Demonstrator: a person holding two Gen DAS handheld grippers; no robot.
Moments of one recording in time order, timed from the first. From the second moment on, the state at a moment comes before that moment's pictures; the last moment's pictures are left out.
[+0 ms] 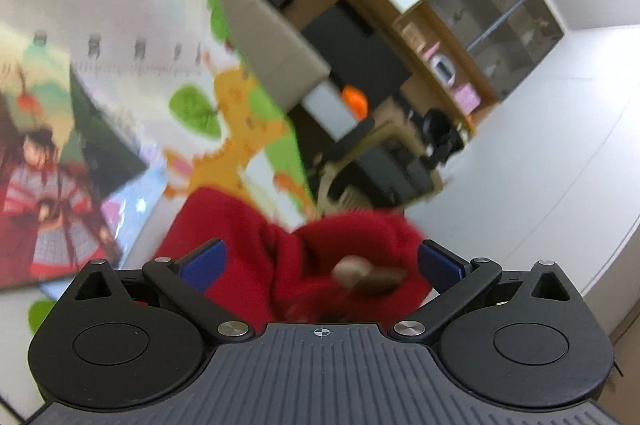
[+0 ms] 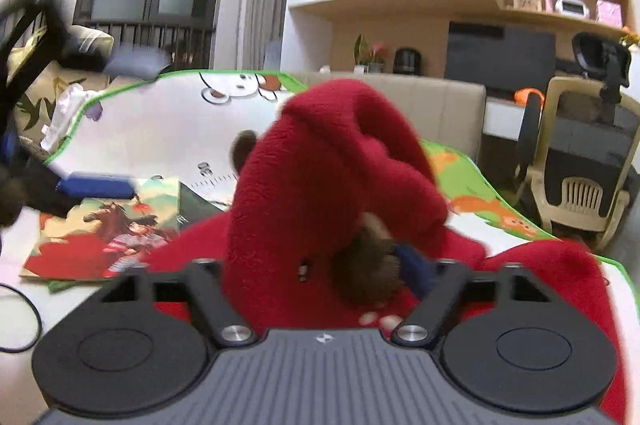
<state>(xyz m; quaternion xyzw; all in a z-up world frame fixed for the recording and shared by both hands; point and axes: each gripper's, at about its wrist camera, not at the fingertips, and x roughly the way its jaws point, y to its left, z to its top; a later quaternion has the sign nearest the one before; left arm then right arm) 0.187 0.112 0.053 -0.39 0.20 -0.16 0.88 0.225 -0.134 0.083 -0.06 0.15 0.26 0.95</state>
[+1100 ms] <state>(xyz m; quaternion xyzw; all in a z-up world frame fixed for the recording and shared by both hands) 0.213 0.044 0.028 -0.29 0.27 -0.23 0.89 0.306 -0.199 0.129 0.08 0.19 0.20 0.96</state>
